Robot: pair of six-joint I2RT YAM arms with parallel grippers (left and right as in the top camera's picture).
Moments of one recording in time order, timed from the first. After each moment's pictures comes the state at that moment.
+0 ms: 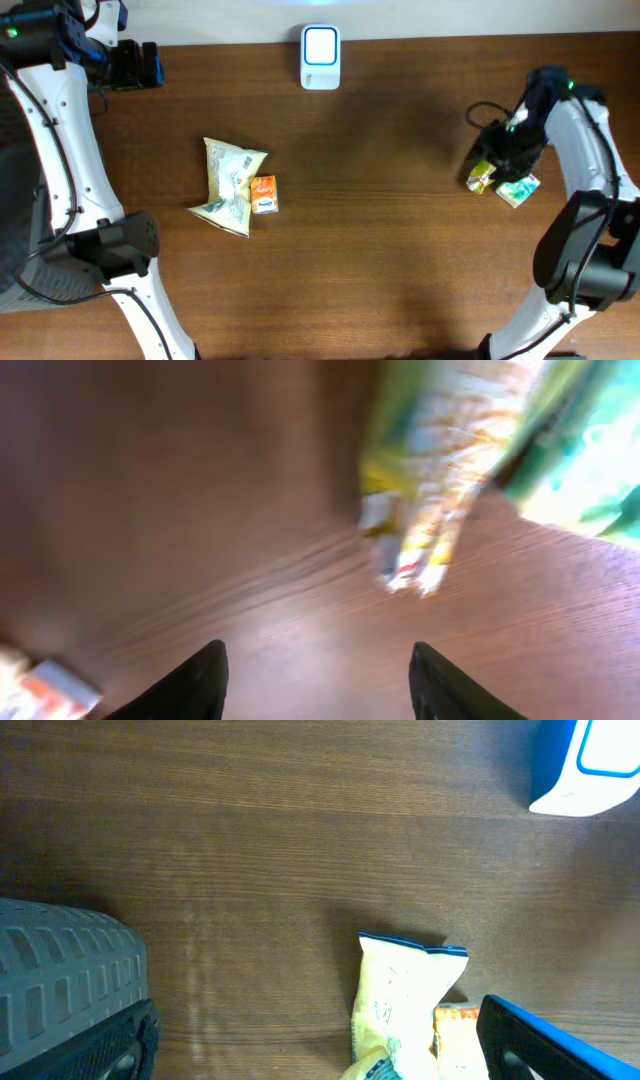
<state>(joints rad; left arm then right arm) 0.19 2.26 2.78 -1.62 0.15 0.11 -0.22 1.97 1.66 -1.22 -0.29 0.40</state>
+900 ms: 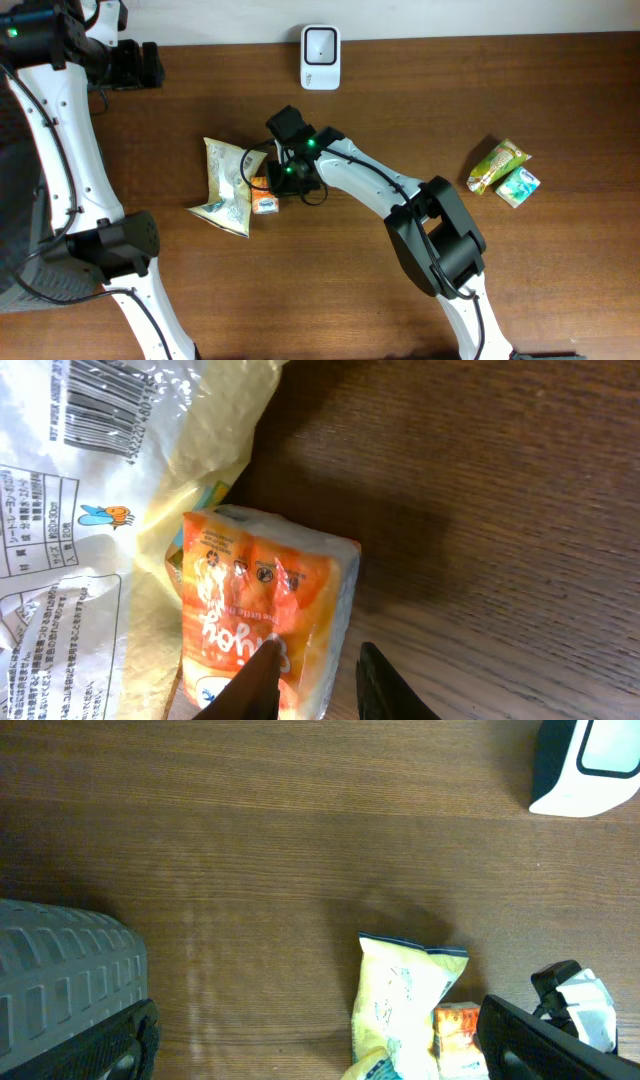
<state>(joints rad) 0.19 2.26 2.78 -1.62 0.15 0.11 0.66 2.28 1.77 -0.69 -0.32 0.50</state>
